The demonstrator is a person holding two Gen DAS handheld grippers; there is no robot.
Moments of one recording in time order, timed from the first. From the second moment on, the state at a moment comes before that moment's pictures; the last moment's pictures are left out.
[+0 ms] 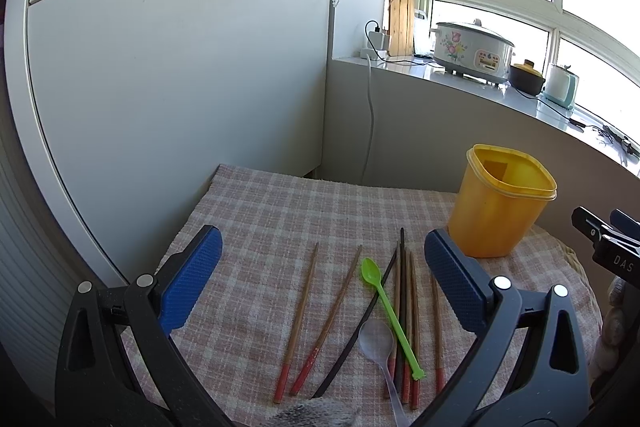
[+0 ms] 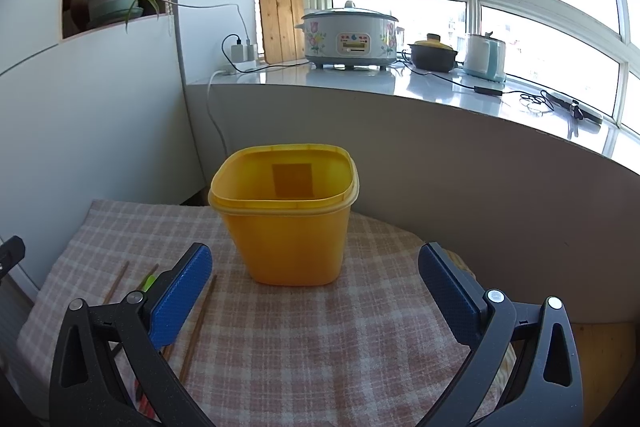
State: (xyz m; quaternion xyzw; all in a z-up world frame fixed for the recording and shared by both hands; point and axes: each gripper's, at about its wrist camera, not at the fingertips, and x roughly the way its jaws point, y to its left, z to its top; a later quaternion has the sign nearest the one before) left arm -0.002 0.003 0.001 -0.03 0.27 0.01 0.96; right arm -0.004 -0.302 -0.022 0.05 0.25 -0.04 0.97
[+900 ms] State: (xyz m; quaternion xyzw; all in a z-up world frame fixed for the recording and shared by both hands) left arm -0.003 0.003 0.004 -0.03 0.27 0.01 0.96; right arm -0.004 -0.302 -0.023 0.05 0.25 -0.04 0.97
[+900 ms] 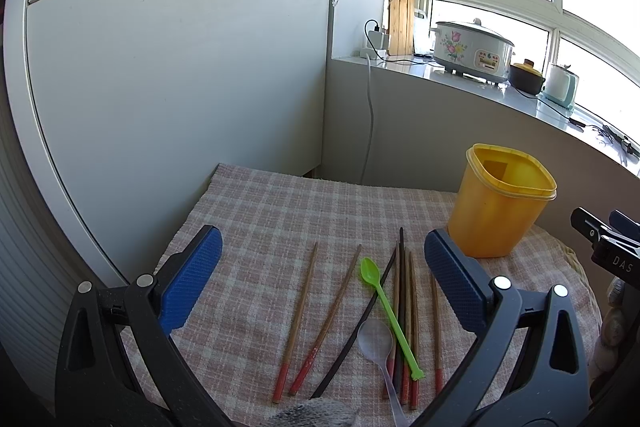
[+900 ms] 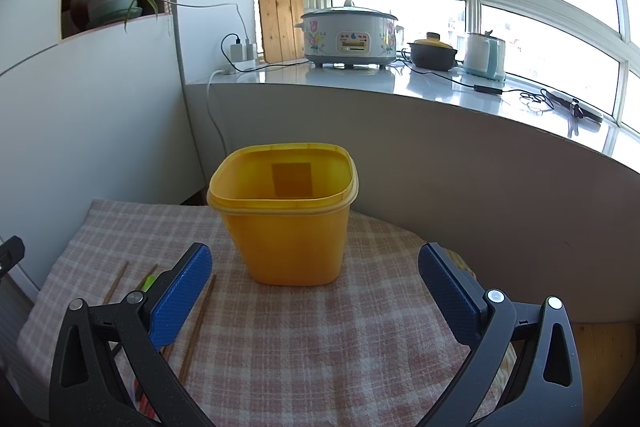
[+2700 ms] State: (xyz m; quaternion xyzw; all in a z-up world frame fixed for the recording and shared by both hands) left arm 0.017 0.036 -0.062 -0.03 0.39 -0.03 0.92; right arm 0.019 -0.284 -0.067 0.08 0.33 0.05 0.94
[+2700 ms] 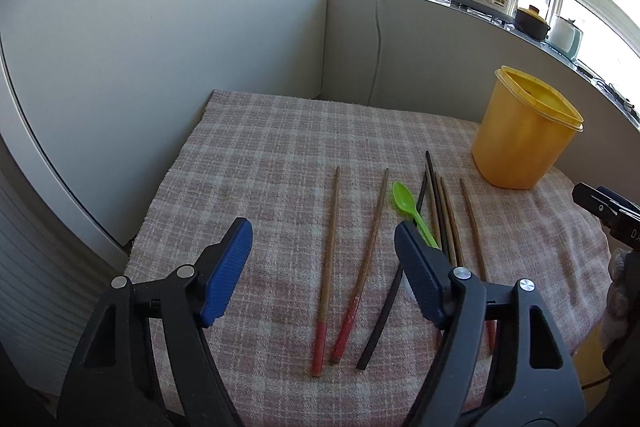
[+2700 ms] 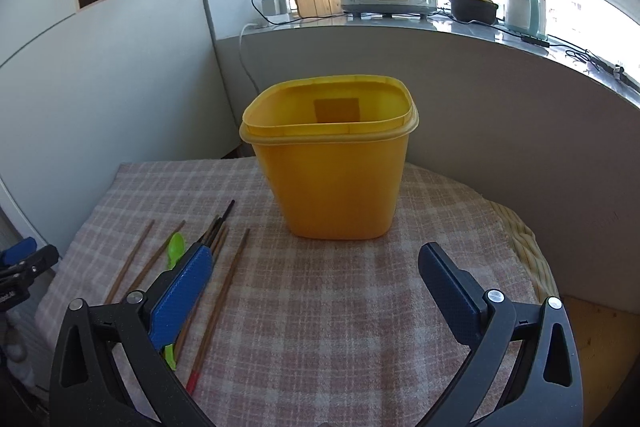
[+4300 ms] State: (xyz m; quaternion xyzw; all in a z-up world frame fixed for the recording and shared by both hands) left arm 0.153 0.031 -0.137 -0.02 0.55 -0.11 0.83; right arm 0.106 -0.196 -0.142 0.07 0.56 0.16 0.81
